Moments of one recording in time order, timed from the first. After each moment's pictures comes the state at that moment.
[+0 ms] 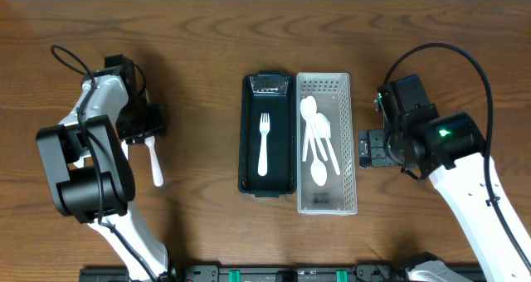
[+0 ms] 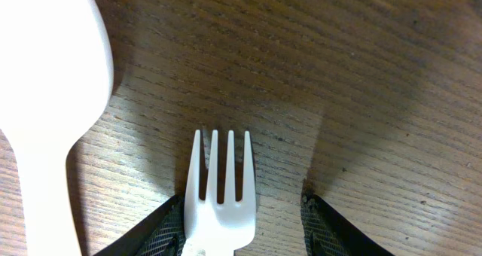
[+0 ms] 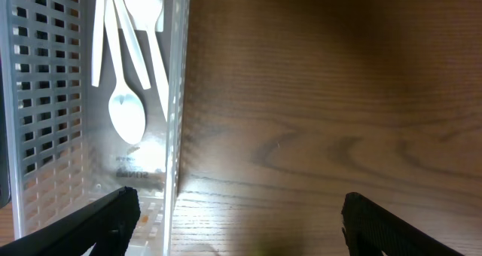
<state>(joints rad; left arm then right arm) 0.22 2.04 1.35 -0.95 0.04 -0.12 0.33 1.29 1.23 -1.26 0.14 0.28</state>
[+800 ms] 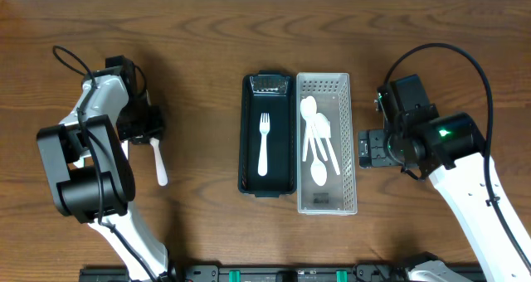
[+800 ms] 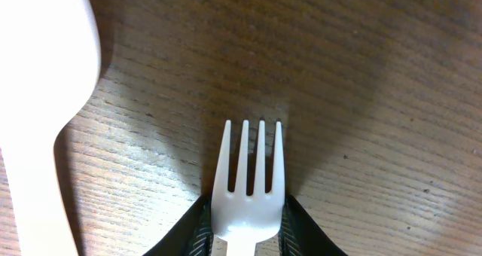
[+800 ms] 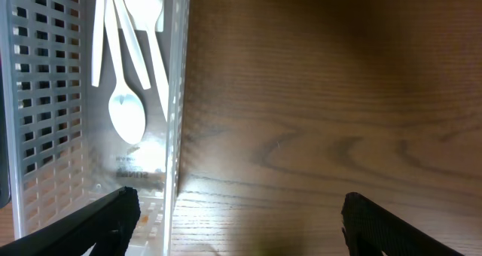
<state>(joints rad) 0.22 2.04 1.35 -0.97 0.04 -0.12 0.33 1.29 1.23 -1.26 0.14 0.28</state>
